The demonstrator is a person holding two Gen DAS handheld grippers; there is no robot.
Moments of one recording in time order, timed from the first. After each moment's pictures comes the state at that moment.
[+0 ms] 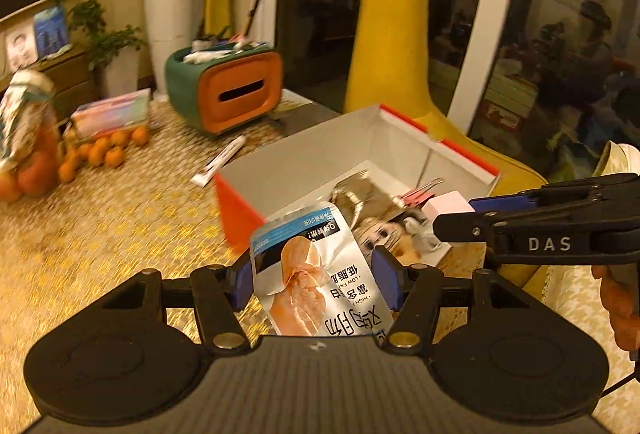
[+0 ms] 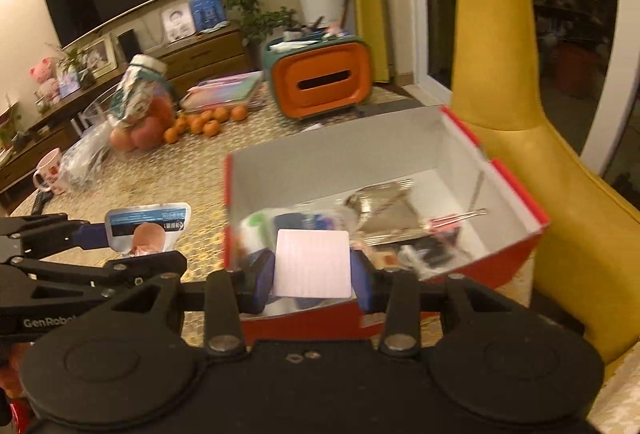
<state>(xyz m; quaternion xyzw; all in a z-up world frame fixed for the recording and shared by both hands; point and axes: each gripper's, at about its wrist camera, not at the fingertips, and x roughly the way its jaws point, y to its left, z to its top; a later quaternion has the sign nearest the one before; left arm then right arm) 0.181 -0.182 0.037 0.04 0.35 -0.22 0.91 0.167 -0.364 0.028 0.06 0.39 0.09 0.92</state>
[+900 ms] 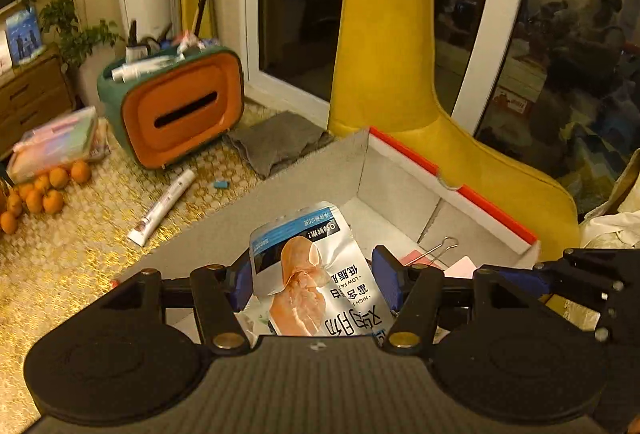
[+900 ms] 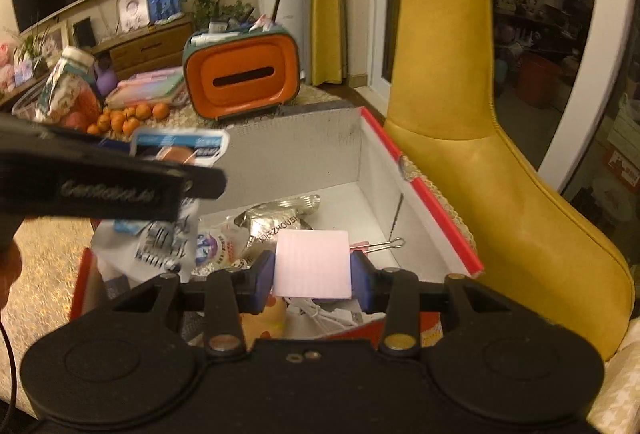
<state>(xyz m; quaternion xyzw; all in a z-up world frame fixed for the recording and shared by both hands) 0.302 -0.281 0.013 0.06 0.39 -0.21 0.89 0.225 -0.406 -0.011 0.00 0.40 0.05 0.92</state>
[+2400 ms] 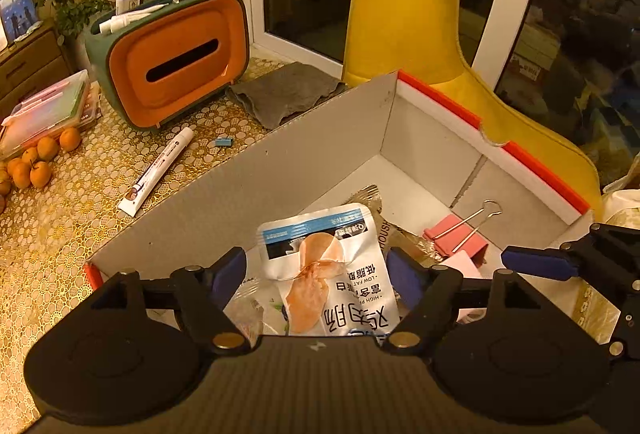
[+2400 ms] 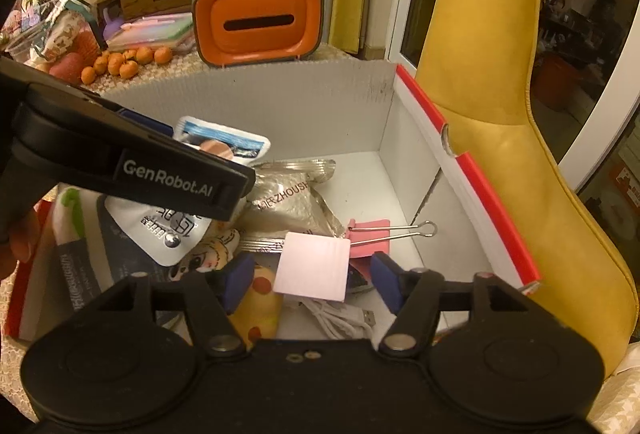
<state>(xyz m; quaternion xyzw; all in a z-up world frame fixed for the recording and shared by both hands) 0.323 -0.281 -0.024 0.08 0.44 -0.20 0.87 0.244 -0.391 -0.043 -0.05 0.43 0.07 0.90</state>
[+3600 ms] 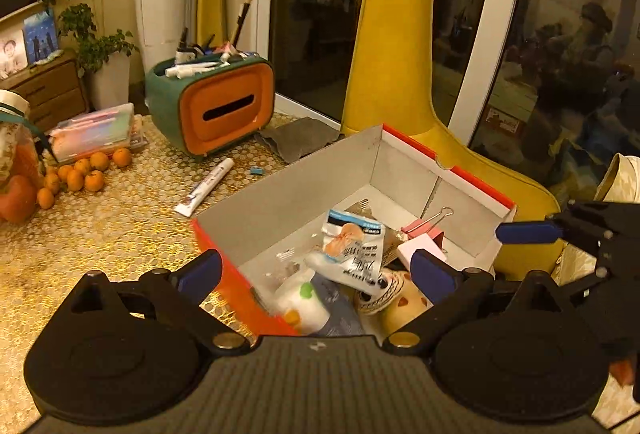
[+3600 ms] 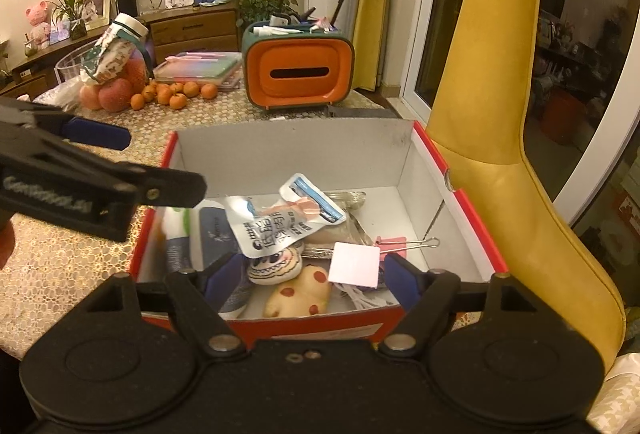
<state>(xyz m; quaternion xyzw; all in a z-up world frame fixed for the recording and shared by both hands) 0.226 -0.198 0.037 0.04 0.35 -0.22 0.91 0.188 -0.366 0.011 -0.05 0.38 0.10 0.92</state>
